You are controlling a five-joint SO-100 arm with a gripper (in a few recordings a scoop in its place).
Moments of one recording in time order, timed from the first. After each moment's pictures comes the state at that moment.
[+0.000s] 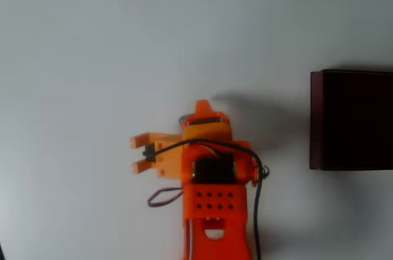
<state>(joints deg) -0.4 109.2 136.1 50.9 -9.5</state>
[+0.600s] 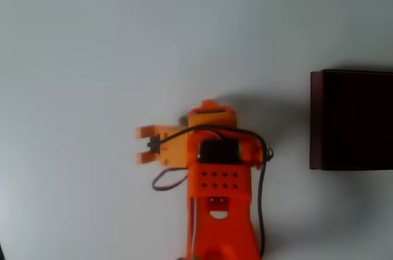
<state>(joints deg) 0.7 100.1 129.1 53.9 -8.3</state>
